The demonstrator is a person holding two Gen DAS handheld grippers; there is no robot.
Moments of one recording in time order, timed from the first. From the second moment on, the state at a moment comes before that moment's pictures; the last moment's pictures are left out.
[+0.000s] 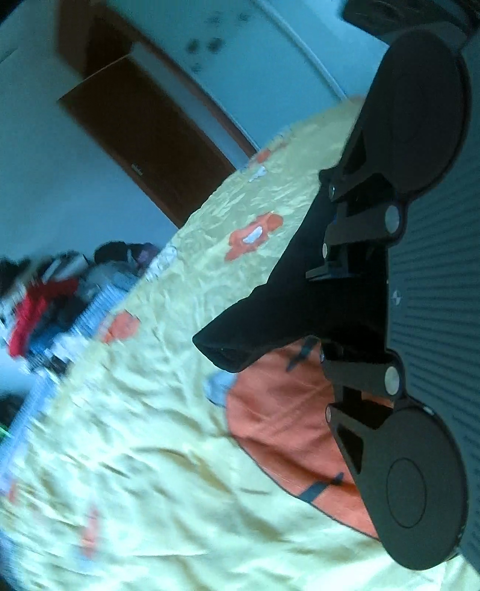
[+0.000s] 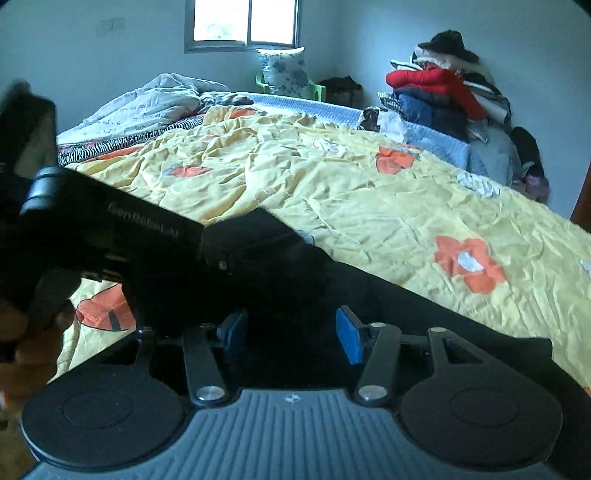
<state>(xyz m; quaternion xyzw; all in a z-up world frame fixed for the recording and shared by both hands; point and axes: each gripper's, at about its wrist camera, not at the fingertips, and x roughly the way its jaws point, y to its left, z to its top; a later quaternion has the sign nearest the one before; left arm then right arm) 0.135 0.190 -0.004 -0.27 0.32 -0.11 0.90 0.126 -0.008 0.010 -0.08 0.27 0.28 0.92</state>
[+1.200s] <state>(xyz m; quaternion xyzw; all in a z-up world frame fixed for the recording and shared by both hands) 0.109 -0.091 0.050 -0.08 0.28 -0.28 0.92 0.062 -0.293 -0.011 0.32 0.20 0.17 0.91</state>
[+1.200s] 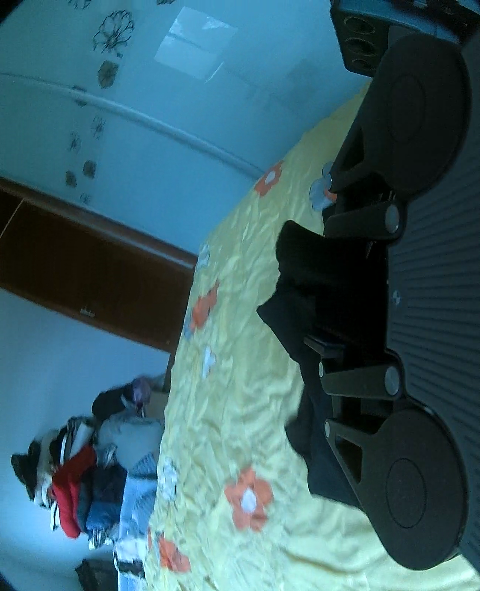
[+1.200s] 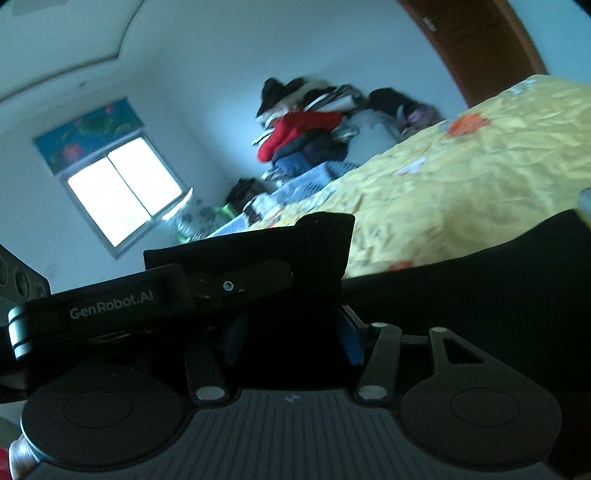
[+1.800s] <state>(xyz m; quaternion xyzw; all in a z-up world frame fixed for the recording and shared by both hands) 0.117 -0.197 0.027 -0.07 0.30 -0.35 0.88 0.032 -0.384 -0.038 0.37 0.18 0.07 0.91</state>
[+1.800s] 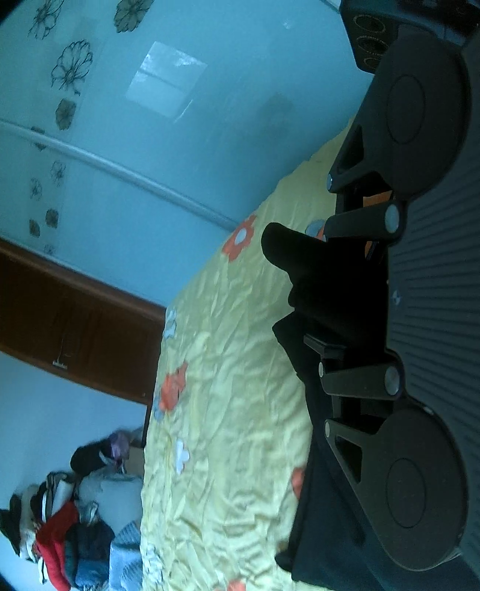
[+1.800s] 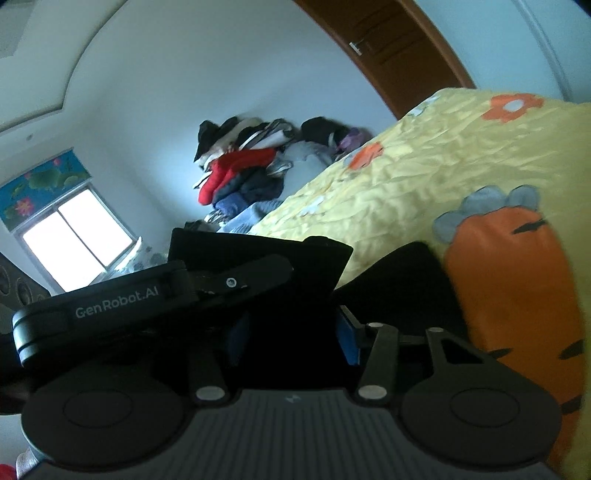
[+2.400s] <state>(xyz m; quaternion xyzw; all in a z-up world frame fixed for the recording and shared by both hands) 0.126 -0.232 -0.005 -0.10 0.38 -0.41 0.82 0.005 -0.423 -0.054 0.35 0.20 0.01 0.91</state>
